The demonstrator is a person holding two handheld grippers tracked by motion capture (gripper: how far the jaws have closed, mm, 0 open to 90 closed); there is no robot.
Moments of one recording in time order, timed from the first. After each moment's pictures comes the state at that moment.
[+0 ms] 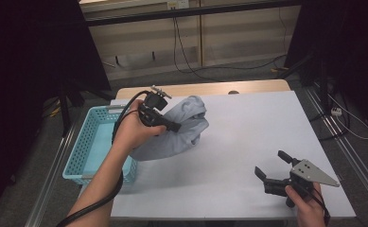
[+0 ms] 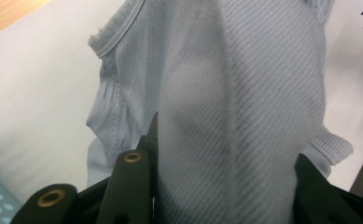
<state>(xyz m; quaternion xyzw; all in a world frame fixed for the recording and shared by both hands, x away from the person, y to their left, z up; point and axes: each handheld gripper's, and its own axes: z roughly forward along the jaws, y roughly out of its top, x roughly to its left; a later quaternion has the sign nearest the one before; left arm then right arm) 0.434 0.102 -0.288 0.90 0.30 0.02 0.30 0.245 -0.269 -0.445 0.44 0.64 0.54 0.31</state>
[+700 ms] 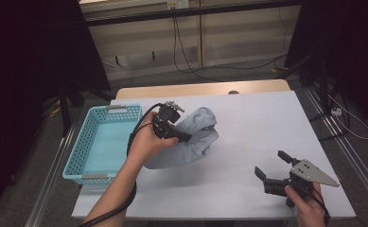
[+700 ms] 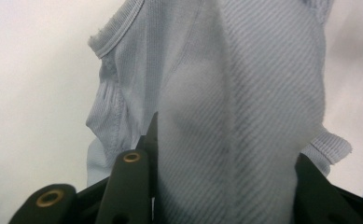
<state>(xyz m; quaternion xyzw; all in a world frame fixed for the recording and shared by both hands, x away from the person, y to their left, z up) 0.420 0.077 -0.326 0.91 0.29 0.02 0.30 0.245 -0.268 -0.445 0.43 0.65 0.54 0.32</state>
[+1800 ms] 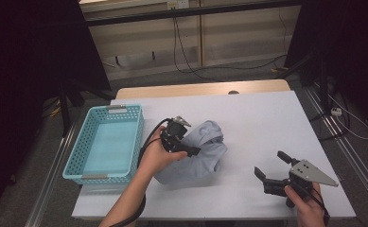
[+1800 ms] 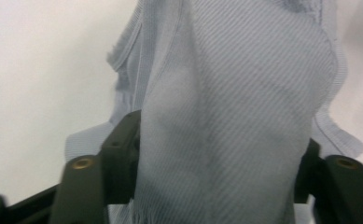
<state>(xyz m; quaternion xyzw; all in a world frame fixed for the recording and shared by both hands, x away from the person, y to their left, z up) 0.410 0.068 -0.377 0.90 0.29 0.02 0.32 0.245 -0.268 -0.446 0.44 0.65 0.54 0.31</state>
